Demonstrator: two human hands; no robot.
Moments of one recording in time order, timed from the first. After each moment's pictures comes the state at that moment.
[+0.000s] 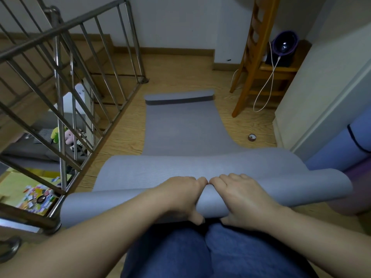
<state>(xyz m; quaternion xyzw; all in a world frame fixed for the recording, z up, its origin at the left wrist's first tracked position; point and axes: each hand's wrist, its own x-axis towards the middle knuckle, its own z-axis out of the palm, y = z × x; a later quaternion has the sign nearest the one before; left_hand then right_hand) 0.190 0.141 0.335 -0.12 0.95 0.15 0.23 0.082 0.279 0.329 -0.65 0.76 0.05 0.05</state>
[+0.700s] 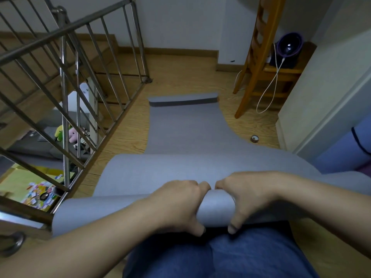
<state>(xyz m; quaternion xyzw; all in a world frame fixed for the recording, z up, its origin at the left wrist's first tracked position) 0.214 0.153 0.353 -0.11 0.97 0.13 0.15 0.064 0.256 0.381 -0.59 0.72 0.11 0.35</state>
